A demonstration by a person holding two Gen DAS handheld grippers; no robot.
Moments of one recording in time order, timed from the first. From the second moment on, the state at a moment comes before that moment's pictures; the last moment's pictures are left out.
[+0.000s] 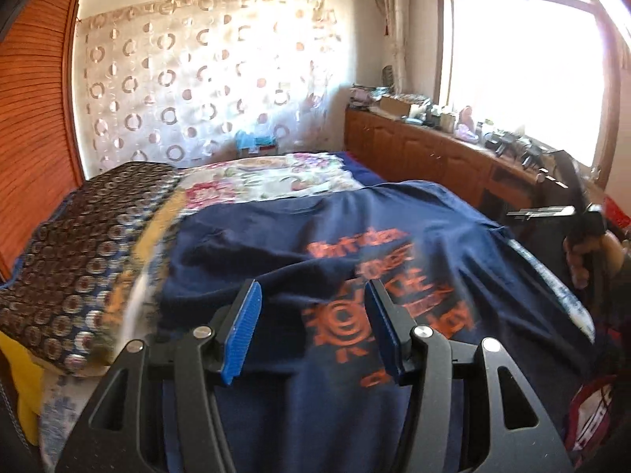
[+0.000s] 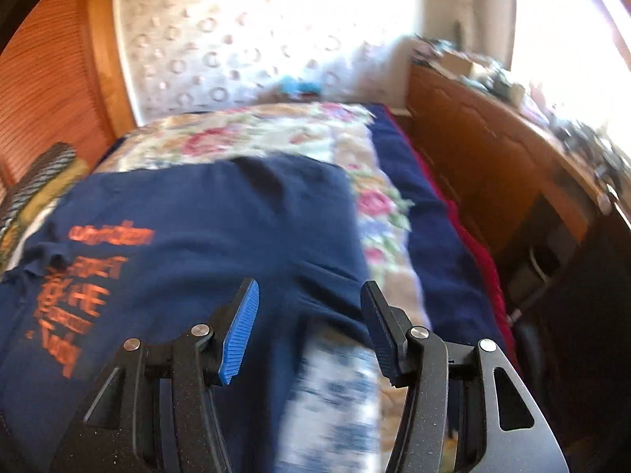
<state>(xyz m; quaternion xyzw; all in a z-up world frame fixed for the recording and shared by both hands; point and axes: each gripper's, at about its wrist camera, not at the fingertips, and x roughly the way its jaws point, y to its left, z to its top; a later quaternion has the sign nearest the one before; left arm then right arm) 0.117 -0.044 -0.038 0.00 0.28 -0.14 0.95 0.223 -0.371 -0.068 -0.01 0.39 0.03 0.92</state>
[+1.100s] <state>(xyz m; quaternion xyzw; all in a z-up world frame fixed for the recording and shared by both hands) 0.100 -0.085 -0.047 0.01 0.30 -0.20 0.93 0.230 -0.375 -0.046 -0.03 0.34 0.04 0.94</state>
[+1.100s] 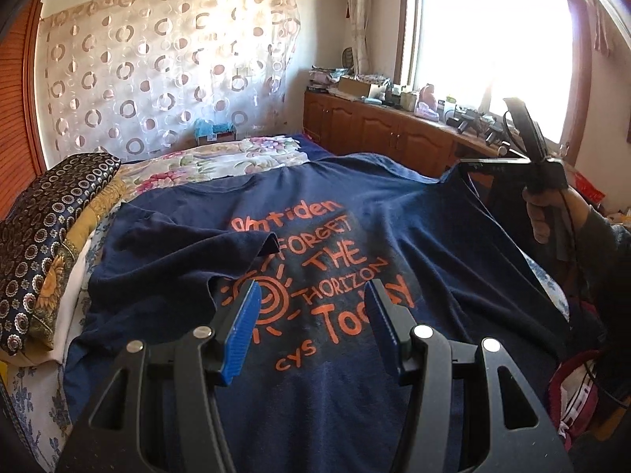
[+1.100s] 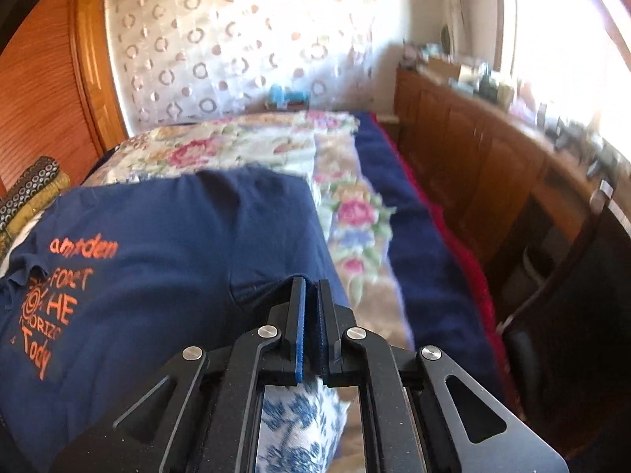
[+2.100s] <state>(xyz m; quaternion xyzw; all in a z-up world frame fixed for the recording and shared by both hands) 0.087 -0.073 -0.017 0.00 0.26 -0.20 0.95 0.152 -0.327 -0.064 0.00 0.37 0.13 0.92</state>
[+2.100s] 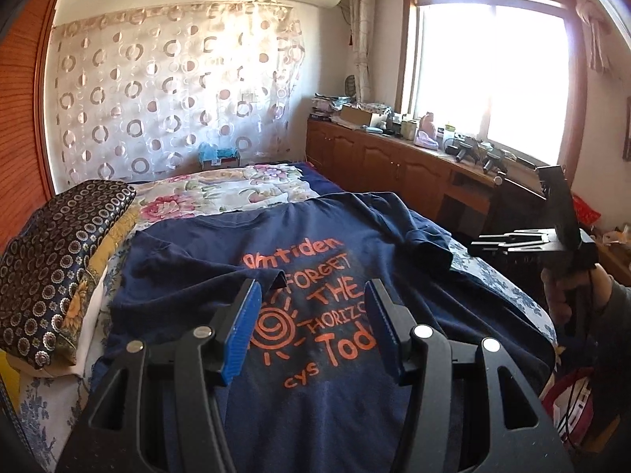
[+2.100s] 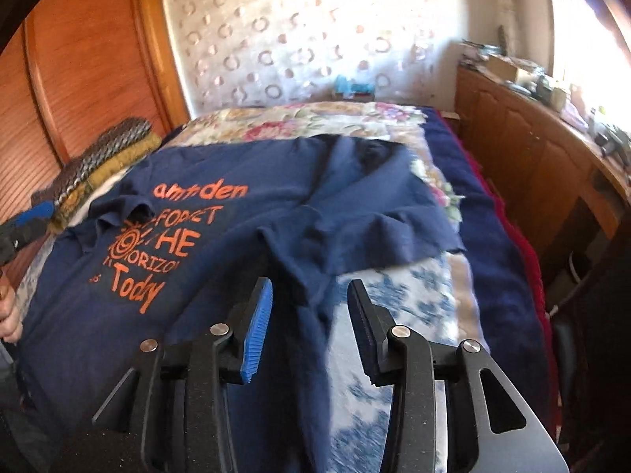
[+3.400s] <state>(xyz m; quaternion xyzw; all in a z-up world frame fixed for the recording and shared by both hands) 0.093 -0.056 -0.030 -0.03 0.29 -0.19 0.94 0.237 -0.263 -0.003 -0.09 0.30 0.15 0.94</state>
